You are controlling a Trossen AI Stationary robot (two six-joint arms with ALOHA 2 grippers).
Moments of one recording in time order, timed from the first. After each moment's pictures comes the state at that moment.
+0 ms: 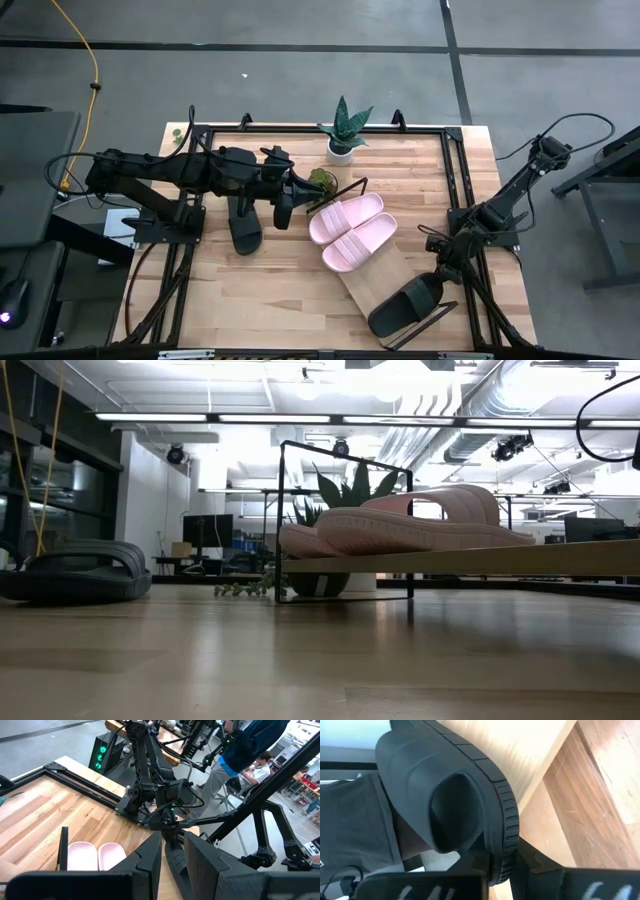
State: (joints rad) left arm -0.04 1.34 1.44 -0.37 -0.17 -0.53; right arm 0.77 0.61 0.21 -0.29 -0.16 1.35
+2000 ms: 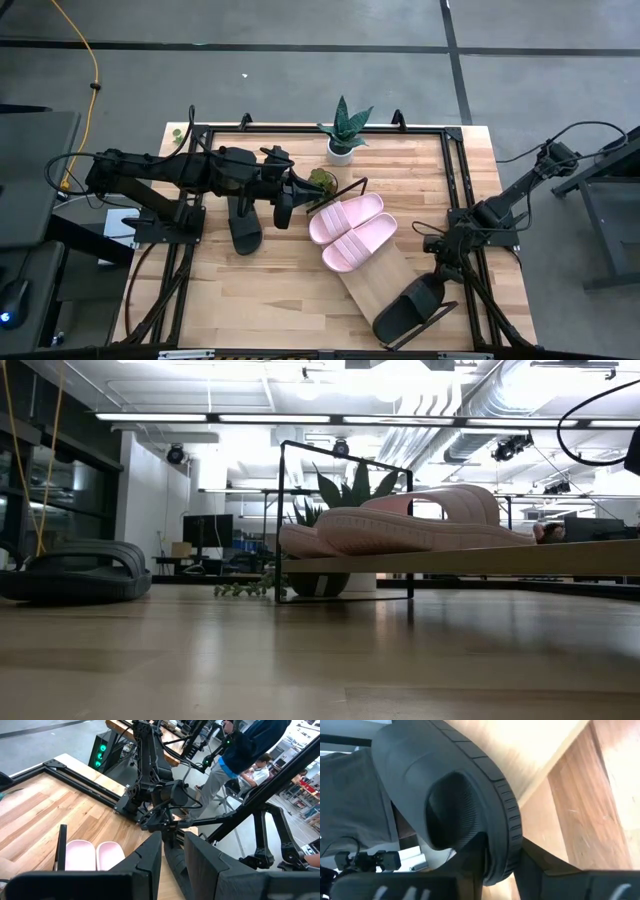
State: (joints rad) left arm -0.04 1.34 1.44 -0.37 -0.17 -0.56; right arm 0.63 0.62 0.21 -0.29 -0.35 1.18
